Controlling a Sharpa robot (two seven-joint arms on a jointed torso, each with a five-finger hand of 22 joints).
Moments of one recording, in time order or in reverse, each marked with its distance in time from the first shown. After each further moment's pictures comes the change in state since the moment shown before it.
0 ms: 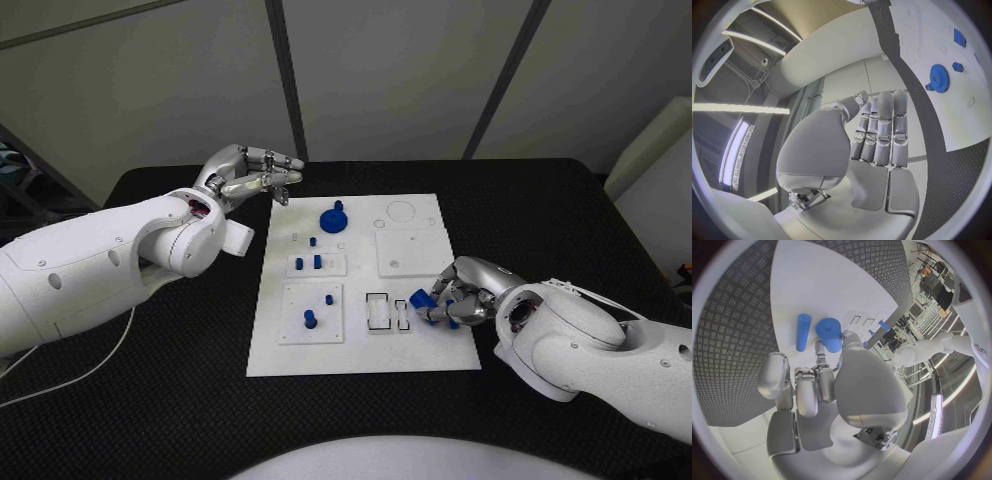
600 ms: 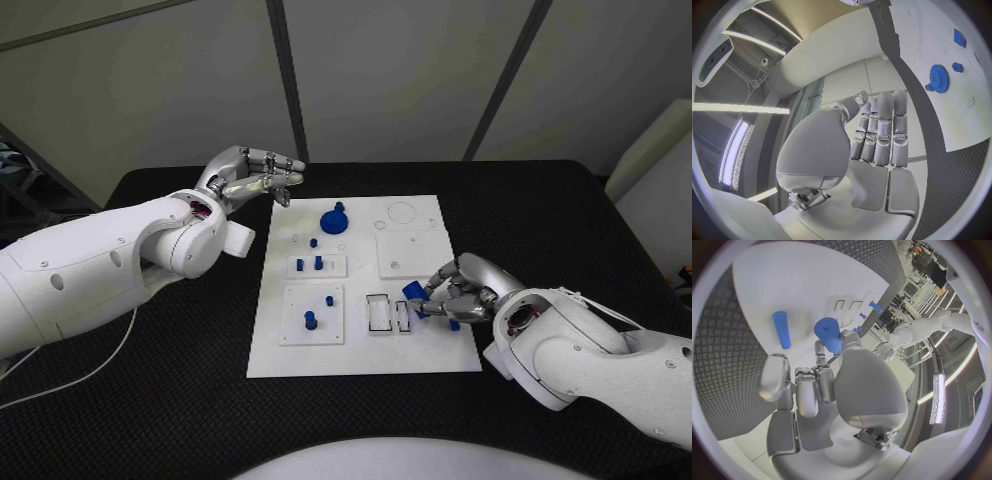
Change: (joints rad) left arm 0.000 0.001 0.000 -0.001 0.000 0.000 0.000; left_hand 0.000 0.000 0.003 -0.003 0.000 0.000 0.000 0.000 0.000 0.000 0.000 0.004 0.000 0.000 0.000 0.000 -0.001 0.000 0.000 0.000 0.000 0.000; right arm -0.002 0.004 -0.002 0.038 0.120 -0.164 0.027; right_hand 0.000 0.000 0.008 0.008 0.025 0.004 0.004 0.001 -0.003 0.004 -0.003 0.006 0.000 0.000 -0.007 0.005 0.000 0.000 0.007 -0.007 0.015 0.021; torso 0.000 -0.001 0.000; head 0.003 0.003
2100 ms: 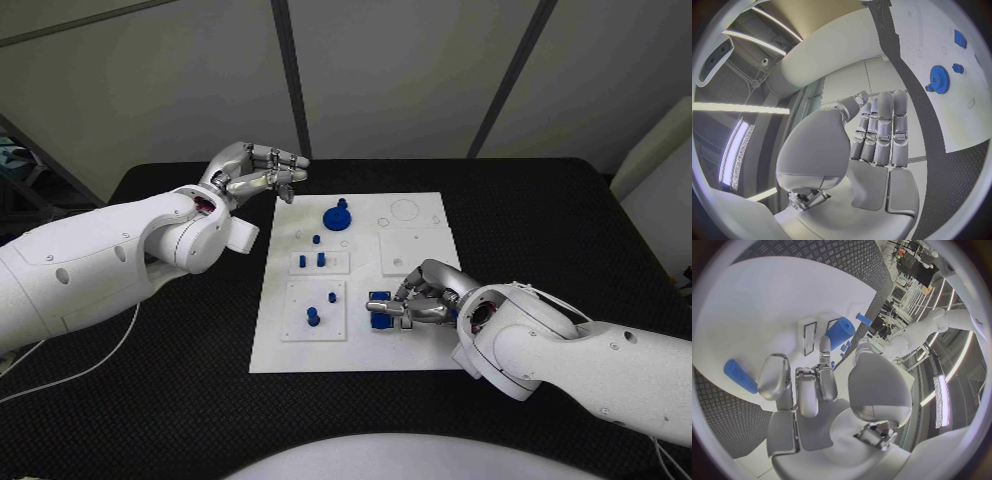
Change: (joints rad) left arm 0.000 0.001 0.000 0.001 0.000 0.003 0.000; left_hand 0.000 0.000 0.000 0.000 0.000 0.000 0.000 0.000 0.000 -0.007 0.000 0.000 0.000 0.000 0.000 0.000 -0.001 0.000 0.000 0.000 0.000 0.001; right arm 0.001 0.147 0.000 -0.075 0.073 0.102 0.006; right_hand -0.316 -0.076 -0.042 0.030 -0.538 0.050 -0.035 0.053 0.069 -0.005 -0.005 -0.011 0.000 0.000 -0.007 0.000 0.000 0.000 0.000 0.000 0.000 -0.003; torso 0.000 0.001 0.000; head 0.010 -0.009
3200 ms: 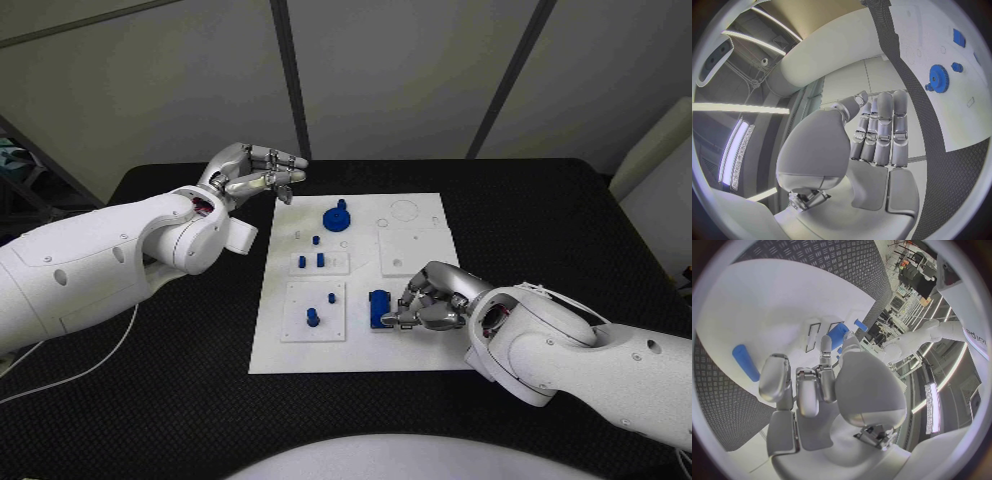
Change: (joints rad) left arm 0.000 -0.001 0.000 -0.002 0.000 0.001 0.000; left_hand 0.000 0.000 0.000 0.000 0.000 0.000 0.000 0.000 0.000 0.000 0.000 0.000 0.000 0.000 0.000 0.000 0.000 0.000 0.000 0.000 0.000 0.000; right arm -0.001 -0.055 0.000 0.034 -0.076 0.057 0.053; right_hand 0.237 0.069 0.015 -0.020 0.080 0.015 -0.018 0.075 0.058 0.004 -0.018 0.018 0.000 -0.001 -0.013 0.000 0.001 0.000 0.013 -0.013 0.007 0.028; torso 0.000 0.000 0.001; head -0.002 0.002
